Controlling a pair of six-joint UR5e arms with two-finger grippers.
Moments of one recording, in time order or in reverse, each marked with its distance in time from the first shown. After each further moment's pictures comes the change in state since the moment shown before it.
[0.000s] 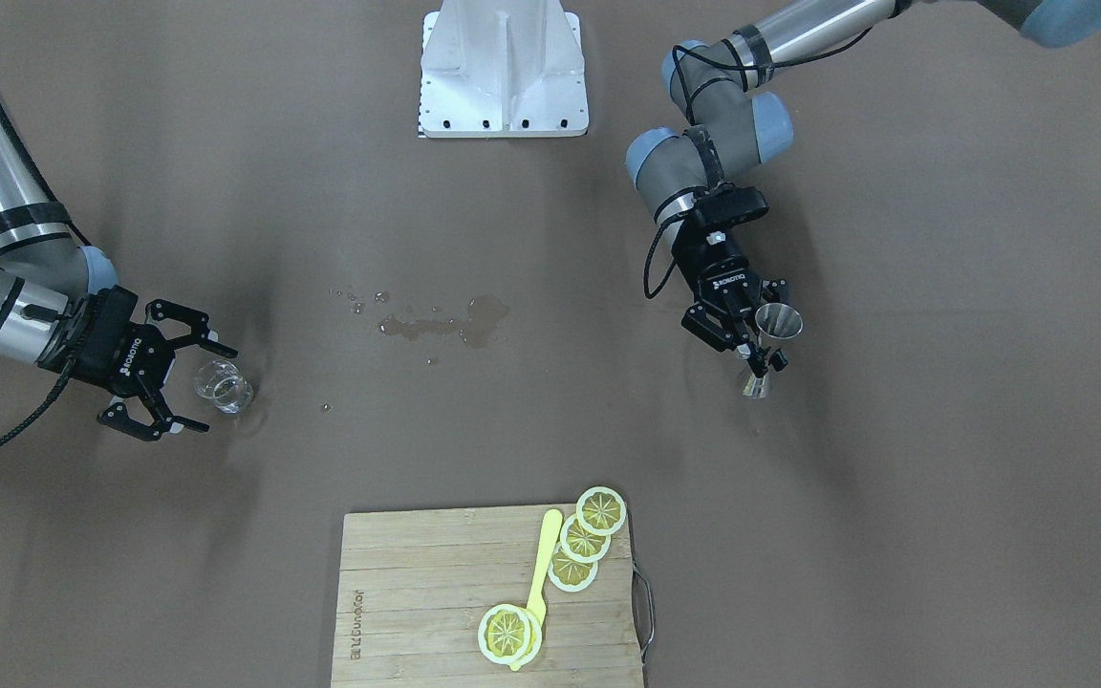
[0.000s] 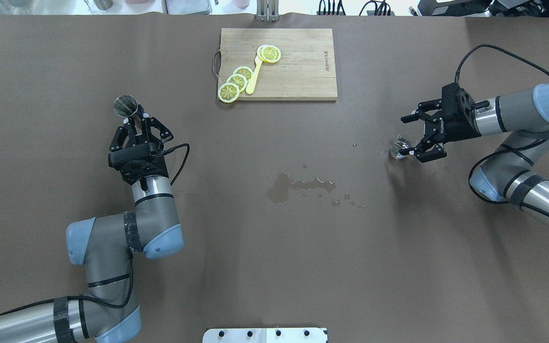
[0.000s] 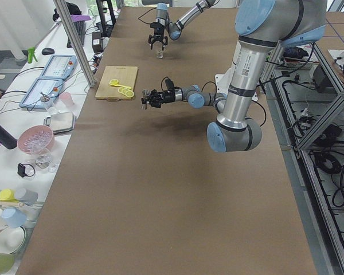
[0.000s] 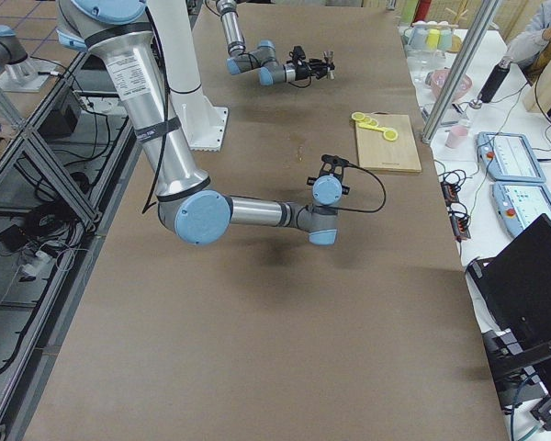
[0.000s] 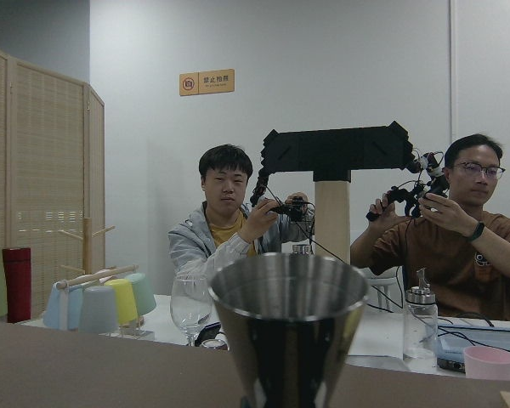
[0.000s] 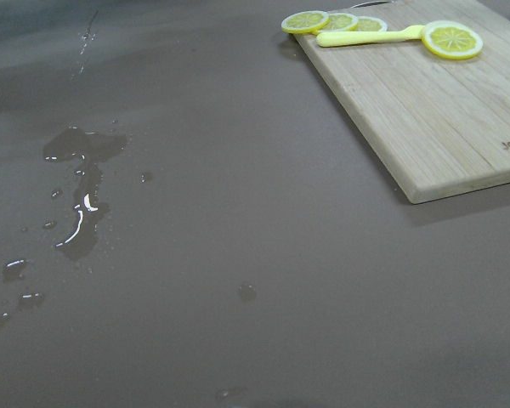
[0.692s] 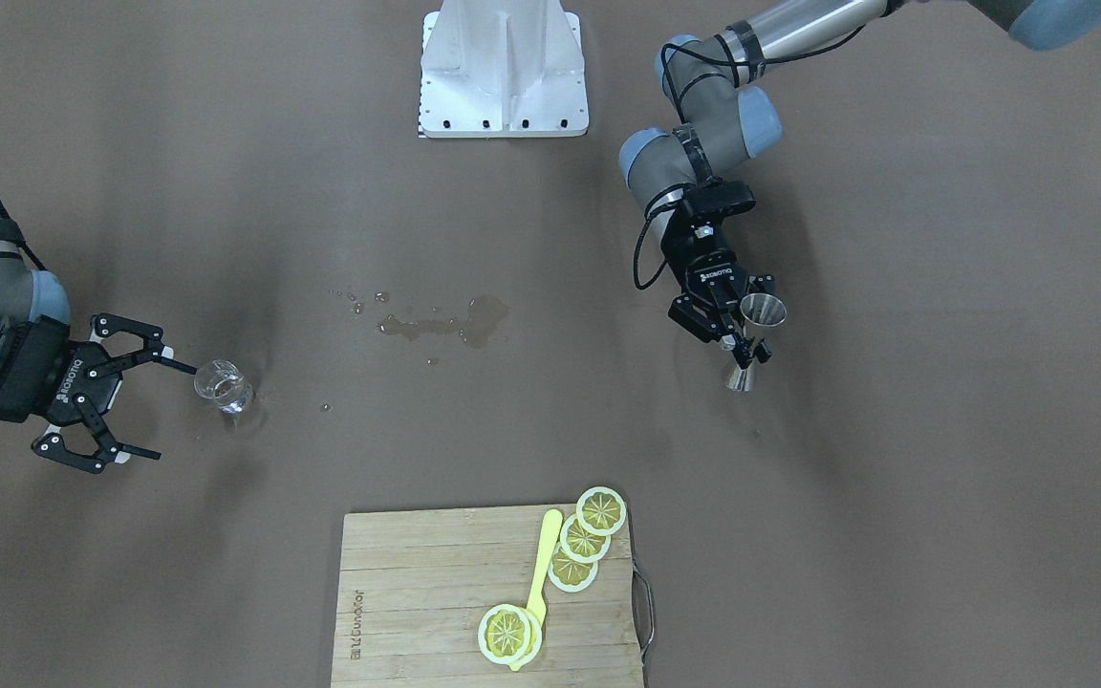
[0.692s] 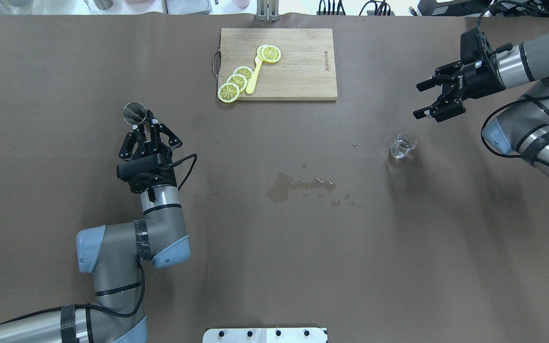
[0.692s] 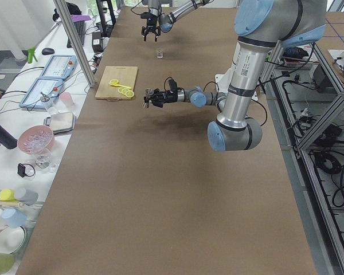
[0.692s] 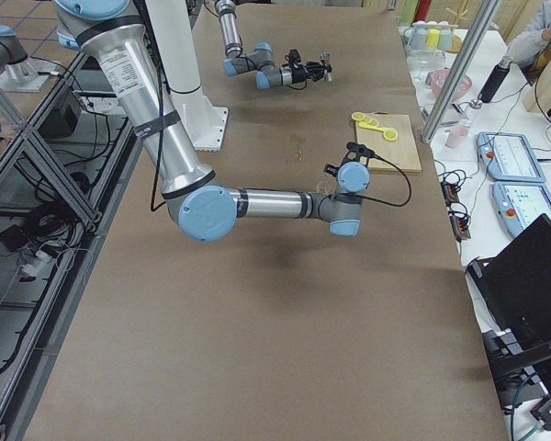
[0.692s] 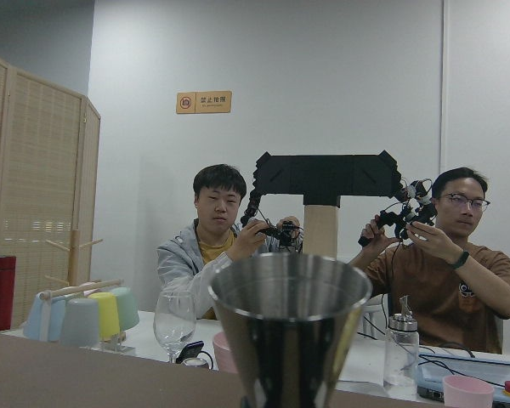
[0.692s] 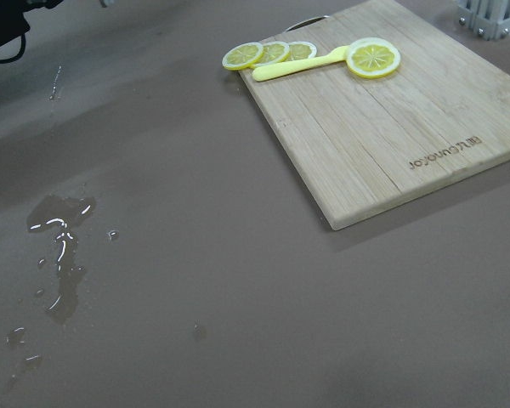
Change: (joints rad) left arm 0.038 -0.012 0.006 0.103 0.055 -0.120; right arm 0.140 0.073 0.006 -0.191 0.188 0.070
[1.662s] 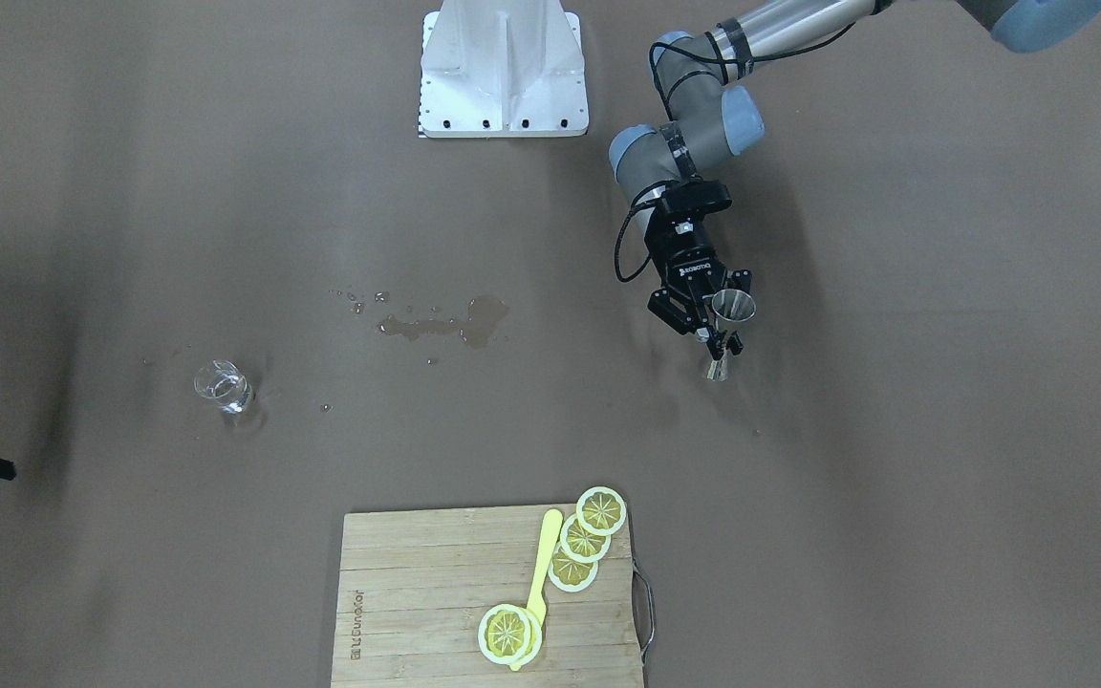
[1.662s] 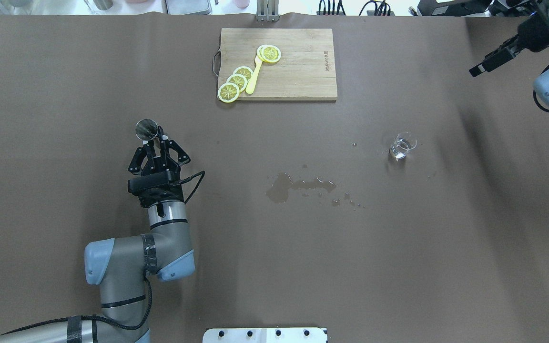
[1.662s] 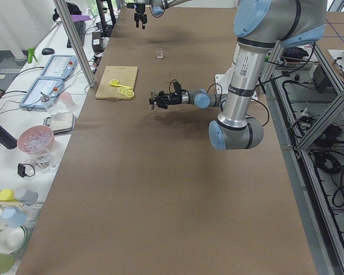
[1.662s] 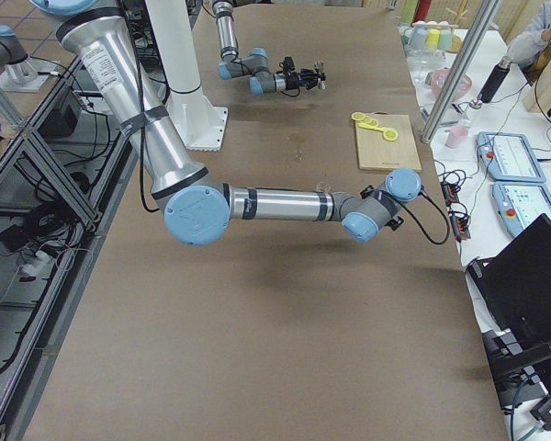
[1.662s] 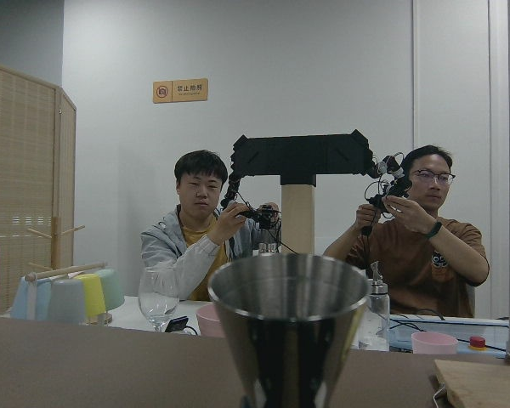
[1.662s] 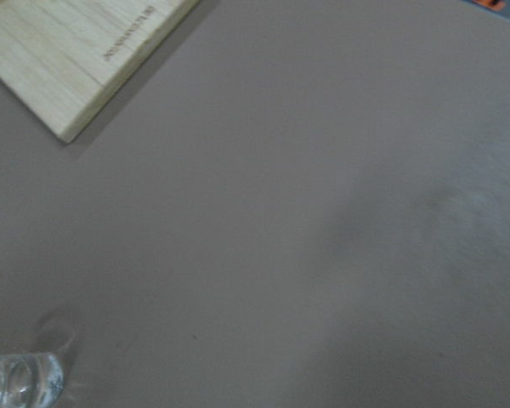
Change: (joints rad) left arm 0.042 -0.010 0.047 0.003 0.003 -0.001; right arm 0.233 0.013 0.010 -0.806 0.013 -0.206
